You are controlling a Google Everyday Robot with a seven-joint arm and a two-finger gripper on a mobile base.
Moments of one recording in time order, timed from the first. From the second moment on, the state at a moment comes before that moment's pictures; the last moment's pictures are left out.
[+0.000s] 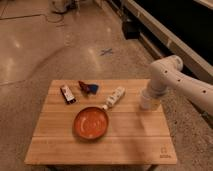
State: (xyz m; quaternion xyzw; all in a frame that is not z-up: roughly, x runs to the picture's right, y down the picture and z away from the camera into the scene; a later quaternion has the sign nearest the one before) arm 0.245 0.062 0.770 -0.29 -0.01 -0.06 0.96
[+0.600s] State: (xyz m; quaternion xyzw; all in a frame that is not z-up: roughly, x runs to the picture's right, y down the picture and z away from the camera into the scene) arm 0.272 0.044 0.805 -0.27 -0.06 -0.07 0.96
